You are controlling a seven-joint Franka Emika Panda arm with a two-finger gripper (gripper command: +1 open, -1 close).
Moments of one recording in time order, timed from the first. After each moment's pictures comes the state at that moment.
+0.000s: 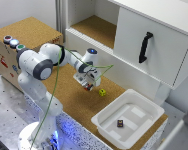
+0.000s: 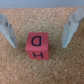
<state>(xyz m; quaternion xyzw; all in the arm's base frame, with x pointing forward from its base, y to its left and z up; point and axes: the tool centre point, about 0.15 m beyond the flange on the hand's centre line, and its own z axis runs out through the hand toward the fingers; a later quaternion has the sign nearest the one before) 0.394 -0.008 0.217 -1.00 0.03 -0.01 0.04</state>
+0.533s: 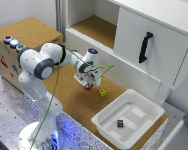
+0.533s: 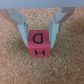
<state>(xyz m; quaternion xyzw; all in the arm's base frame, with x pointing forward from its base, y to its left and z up) 0.388 -0.007 0.215 -1.00 0.03 0.00 0.04</state>
